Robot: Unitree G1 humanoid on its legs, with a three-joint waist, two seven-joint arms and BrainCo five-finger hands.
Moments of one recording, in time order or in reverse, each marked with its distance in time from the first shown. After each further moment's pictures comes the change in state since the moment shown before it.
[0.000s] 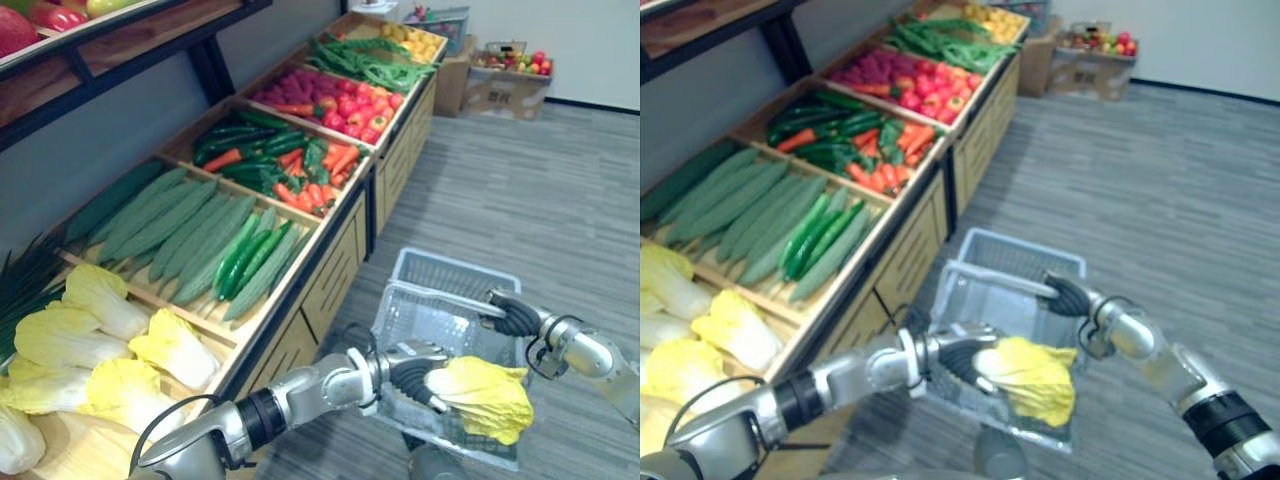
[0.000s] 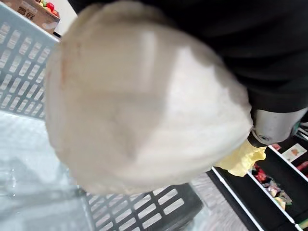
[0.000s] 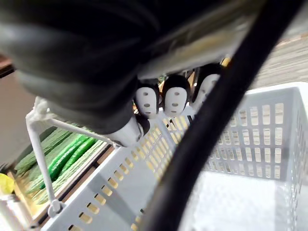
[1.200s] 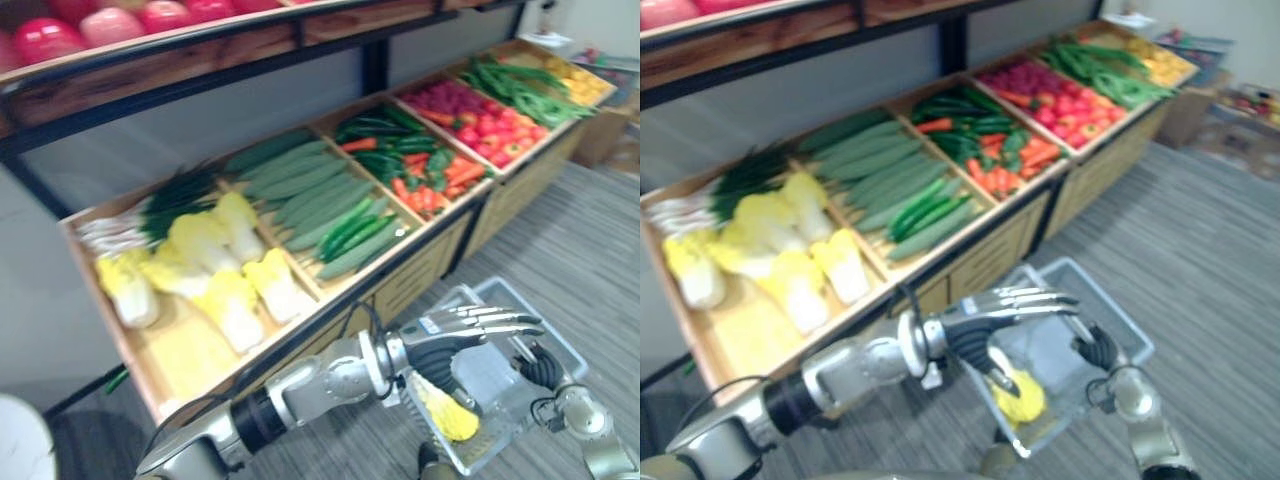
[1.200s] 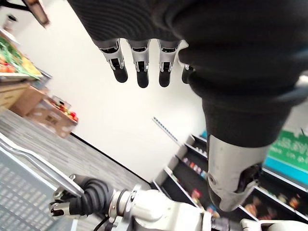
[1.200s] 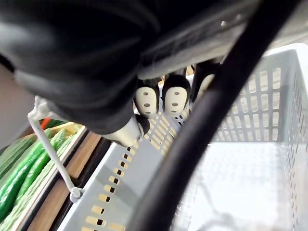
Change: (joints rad) left arm 0.113 0.026 0.180 -0.473 -0.099 0.015 0.007; right arm 0.238 0.562 -0.566 0.446 -0.196 0.124 -0.139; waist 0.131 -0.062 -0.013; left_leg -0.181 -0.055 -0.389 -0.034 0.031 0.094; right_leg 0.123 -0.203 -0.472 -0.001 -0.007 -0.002
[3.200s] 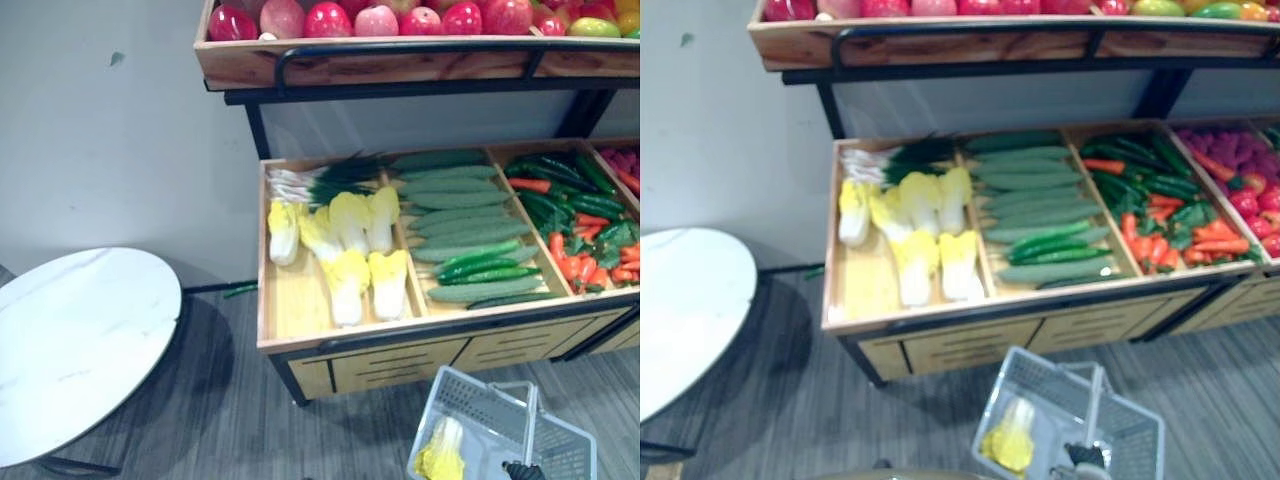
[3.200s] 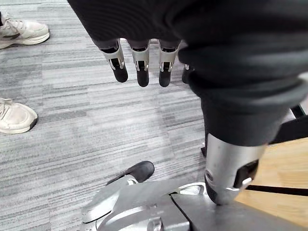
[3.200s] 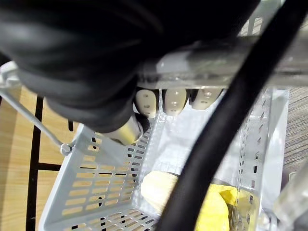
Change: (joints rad) left arm 0.609 -0.335 1.111 1.254 0.119 0.326 0.251; right arm -0.080 0.287 -0.265 0.613 0.121 0.035 -0.195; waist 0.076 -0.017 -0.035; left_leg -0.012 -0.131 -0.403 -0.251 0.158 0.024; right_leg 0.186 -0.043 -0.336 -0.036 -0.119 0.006
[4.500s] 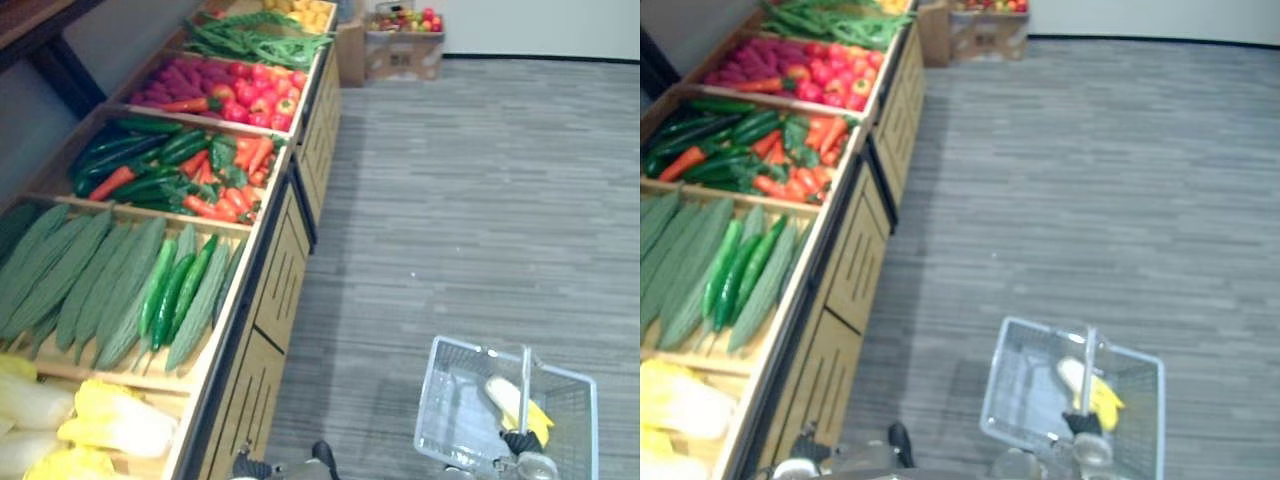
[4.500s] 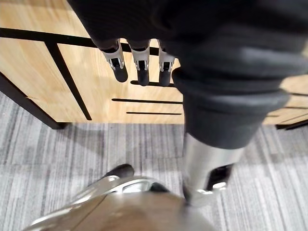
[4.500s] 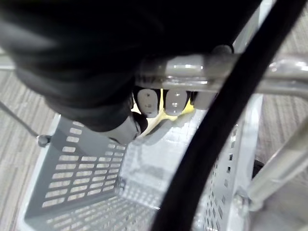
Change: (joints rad) left arm -0.138 0.004 -0.037 -0.017 -0.076 -0.032 0.007; right arm -0.071 -0.010 0.120 0.015 0.018 -0.020 0.000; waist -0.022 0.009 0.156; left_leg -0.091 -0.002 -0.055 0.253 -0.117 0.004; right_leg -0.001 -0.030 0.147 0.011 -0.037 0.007
